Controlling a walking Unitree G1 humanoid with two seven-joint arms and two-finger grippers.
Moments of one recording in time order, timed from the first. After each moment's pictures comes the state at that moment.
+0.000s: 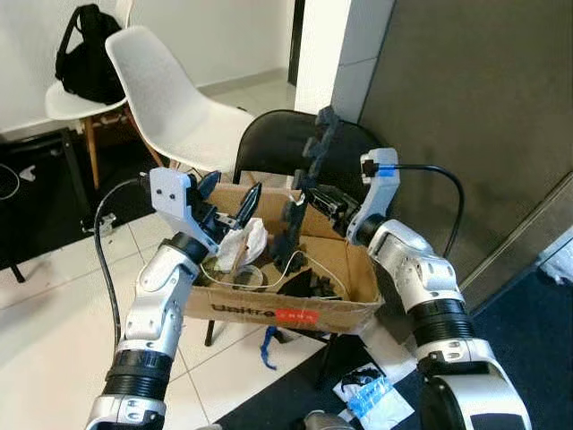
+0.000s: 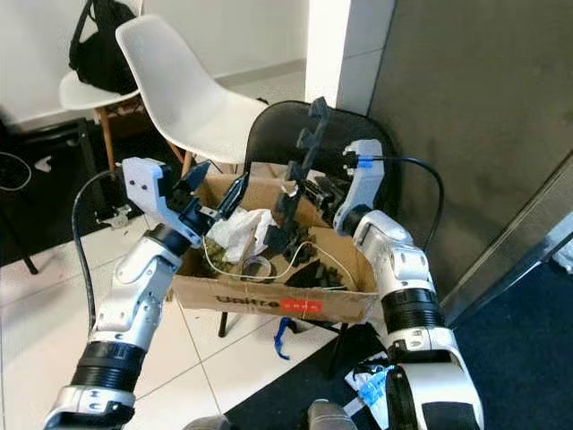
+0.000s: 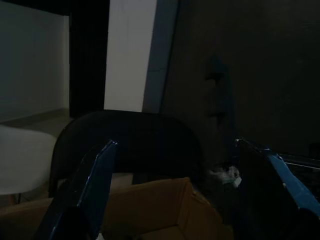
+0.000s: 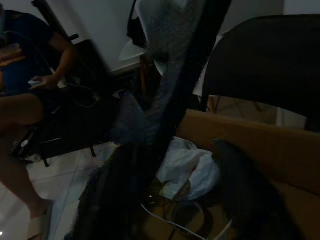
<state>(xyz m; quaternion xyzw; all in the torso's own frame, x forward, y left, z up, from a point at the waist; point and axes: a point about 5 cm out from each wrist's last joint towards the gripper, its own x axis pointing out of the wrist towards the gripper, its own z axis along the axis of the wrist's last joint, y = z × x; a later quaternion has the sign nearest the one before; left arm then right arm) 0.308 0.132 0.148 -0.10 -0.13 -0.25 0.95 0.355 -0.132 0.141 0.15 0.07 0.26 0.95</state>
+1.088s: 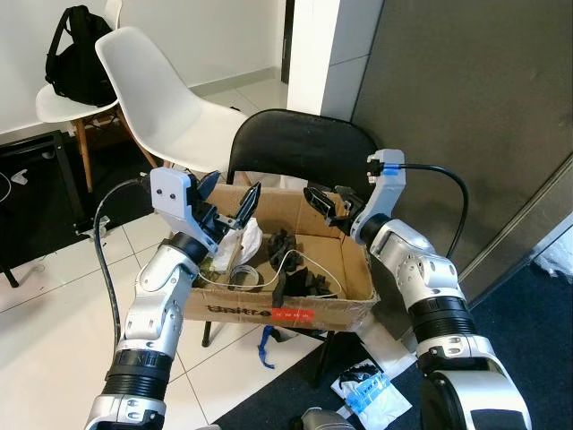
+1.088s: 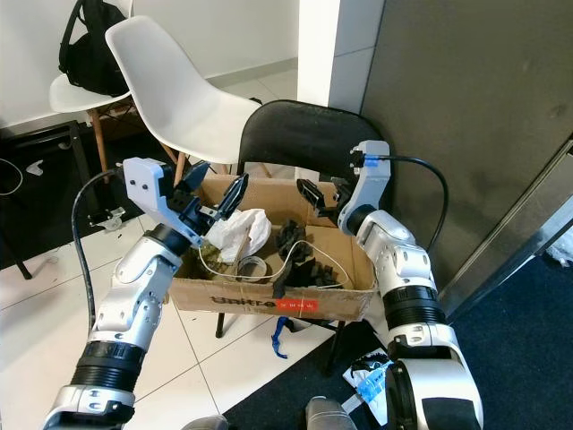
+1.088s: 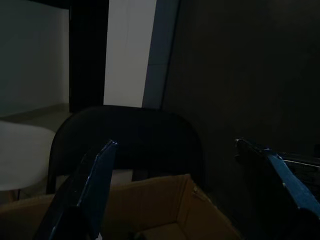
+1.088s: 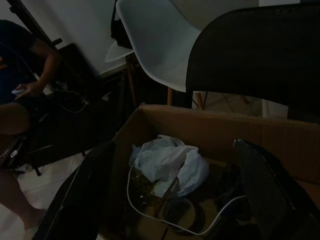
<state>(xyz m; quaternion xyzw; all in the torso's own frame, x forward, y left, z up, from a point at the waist) 0.308 0.133 0.146 -0.10 -0.12 -0.24 0.96 0.357 -0.139 0.137 0.16 0.08 0.23 0.96</state>
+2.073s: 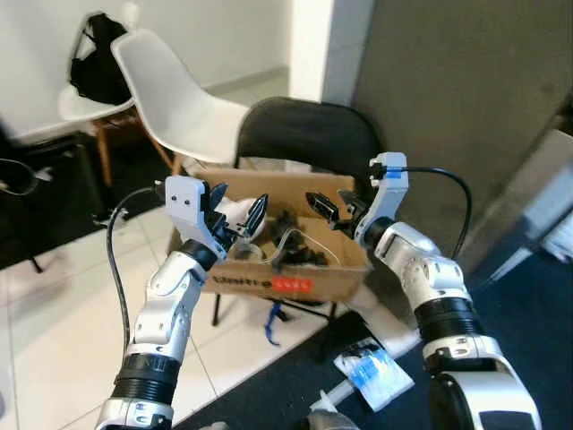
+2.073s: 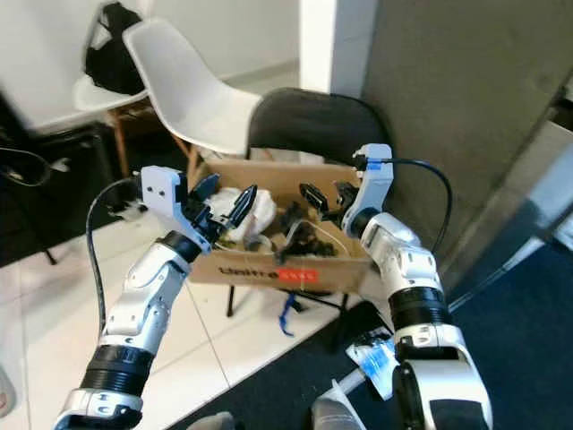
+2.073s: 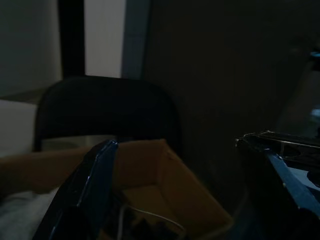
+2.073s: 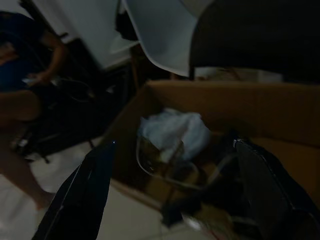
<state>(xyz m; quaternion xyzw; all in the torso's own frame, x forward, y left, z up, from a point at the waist) 0.311 0.127 0.143 -0.08 -0.10 -0.25 0.96 0.358 -0.142 0.138 0.16 0.07 0.24 0.95</state>
